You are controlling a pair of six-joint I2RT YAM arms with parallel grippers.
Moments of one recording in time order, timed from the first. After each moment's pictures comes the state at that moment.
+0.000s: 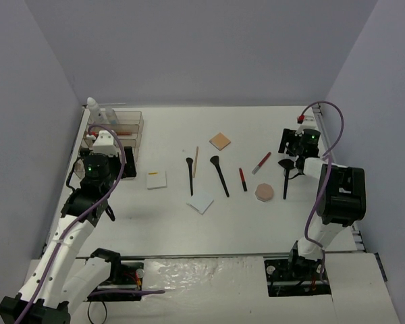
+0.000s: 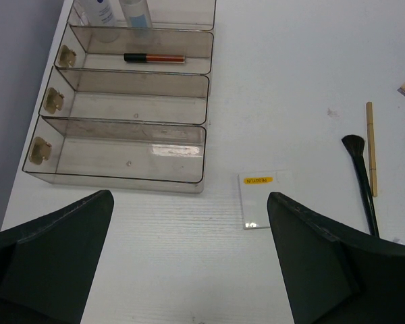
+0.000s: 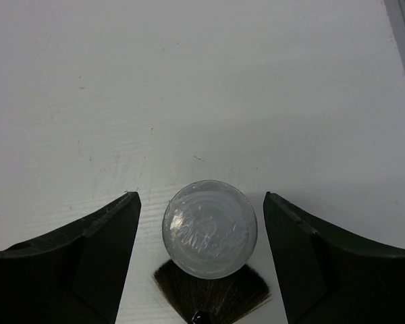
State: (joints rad) left arm -0.23 0.82 0.81 -0.35 -0.26 -0.09; right arm -0.15 1.77 0.88 0.39 -0.07 0.02
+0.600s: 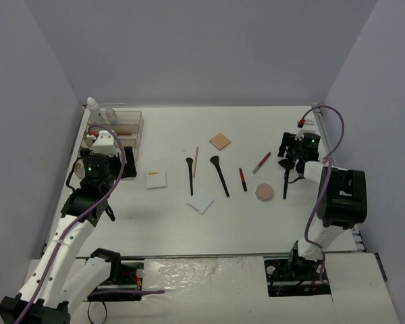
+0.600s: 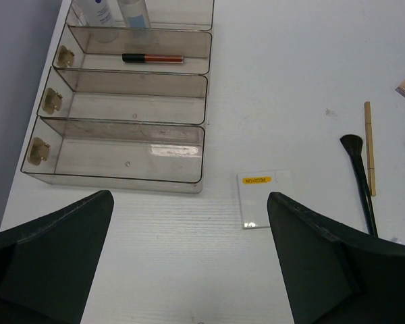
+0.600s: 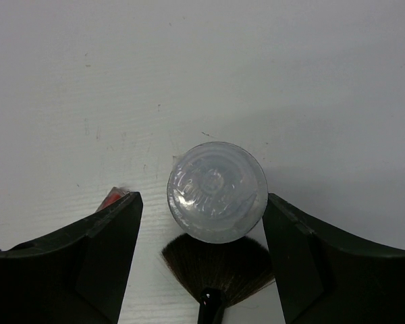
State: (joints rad) left arm -0.23 0.82 0.81 -0.35 -0.26 -0.09; right arm -0.15 1.74 0.82 0.40 -0.09 0.05
